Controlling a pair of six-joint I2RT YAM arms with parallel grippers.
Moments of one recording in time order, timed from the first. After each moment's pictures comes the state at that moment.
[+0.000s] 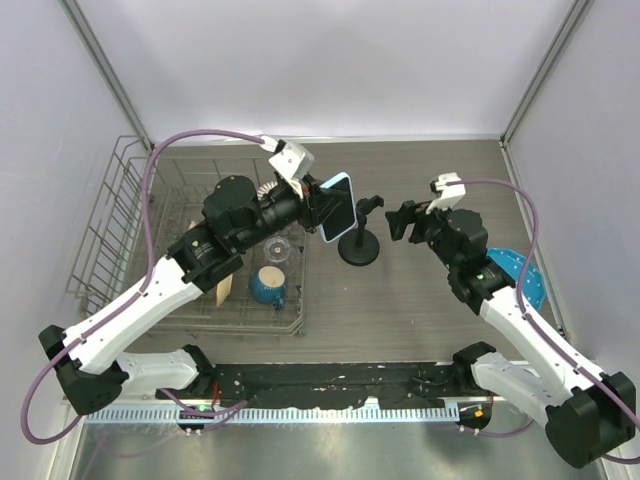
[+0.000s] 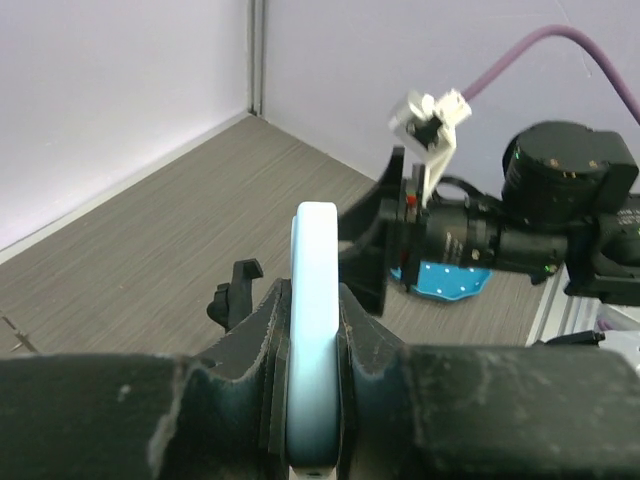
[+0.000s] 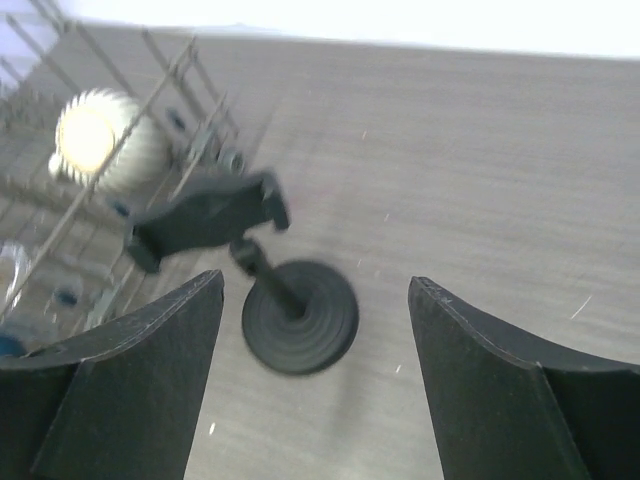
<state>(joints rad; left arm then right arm) -0.87 1.16 1.29 -0.09 0.09 -0.14 0.43 0.89 0.67 0.02 0.06 0.19</state>
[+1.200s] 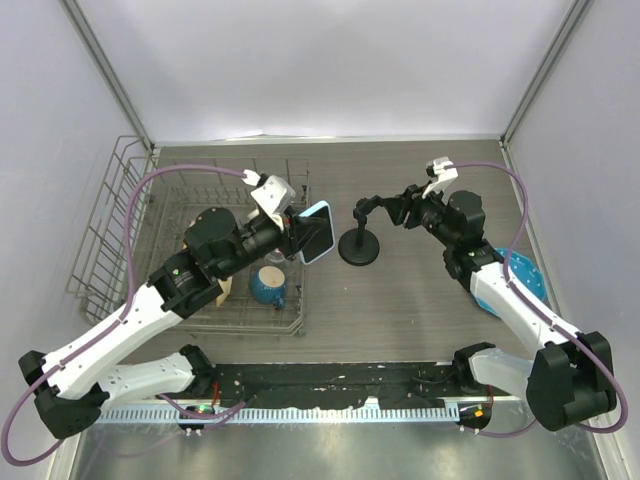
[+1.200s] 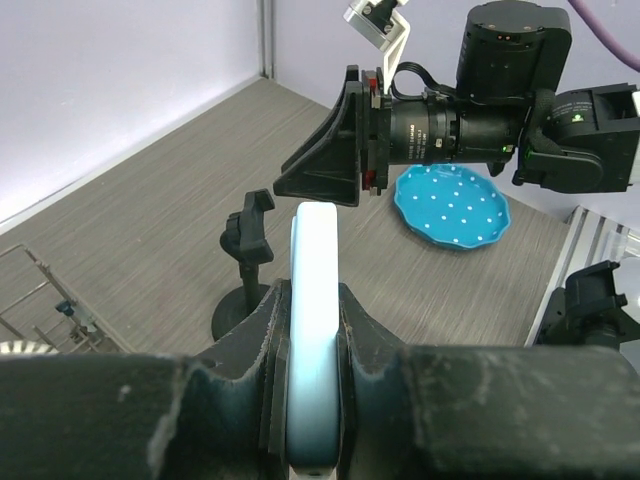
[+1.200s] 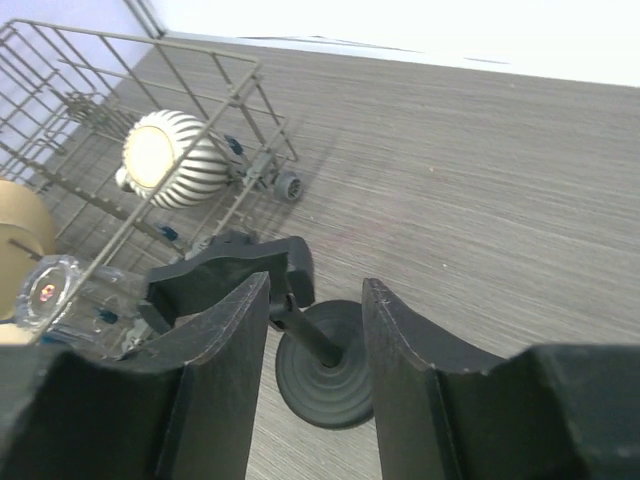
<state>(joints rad) -0.88 0.97 1.07 -0.11 0.06 -0.08 0.28 1.12 0.71 0.28 -0.26 0.23</state>
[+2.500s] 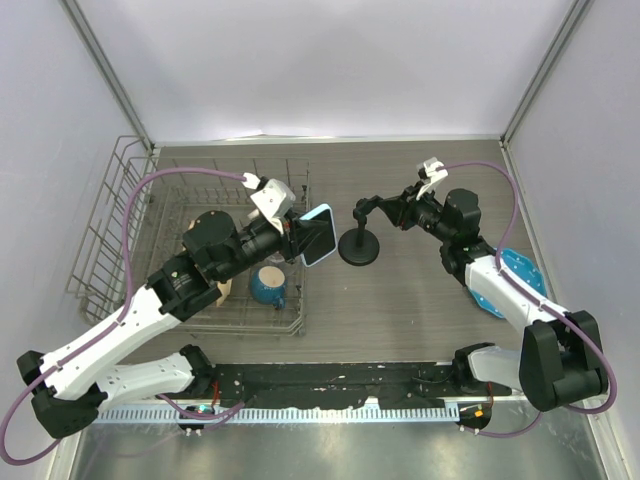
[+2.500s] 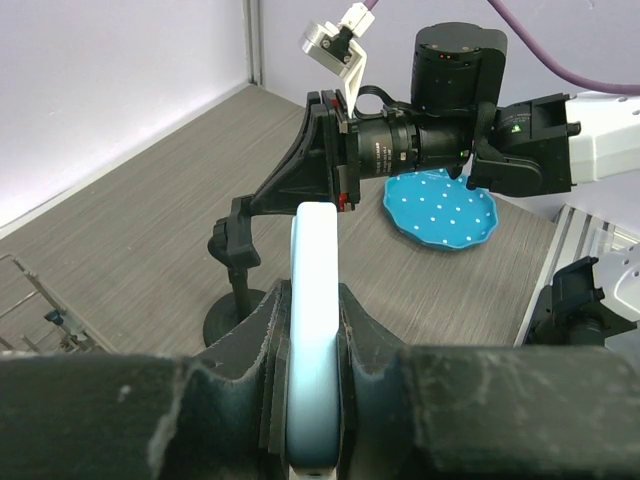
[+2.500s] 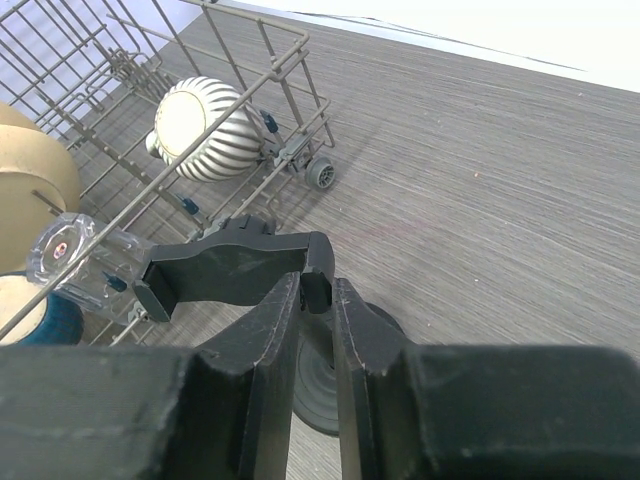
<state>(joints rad) -0.91 0.95 1.07 -0.10 0.06 -0.07 0.25 1.21 0.69 0.41 -0.46 0.19</state>
